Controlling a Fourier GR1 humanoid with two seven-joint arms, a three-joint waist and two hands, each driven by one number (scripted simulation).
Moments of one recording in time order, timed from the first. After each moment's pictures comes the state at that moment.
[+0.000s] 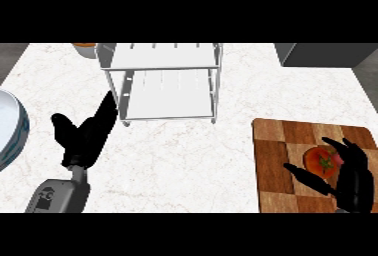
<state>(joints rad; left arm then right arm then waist) -0.17 0.17 -0.07 -1.47 0.17 -0.01 0.24 0.09 -0.13 -0.17 -1.40 0.79 -0.52 -0.04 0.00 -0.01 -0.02</state>
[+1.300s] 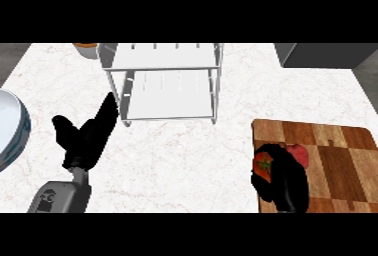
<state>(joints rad) -0.16 0.15 -0.06 -1.49 0.14 -0.01 0.24 0.11 -0.02 0.29 -1.63 1.12 -0.23 0.48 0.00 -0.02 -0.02</state>
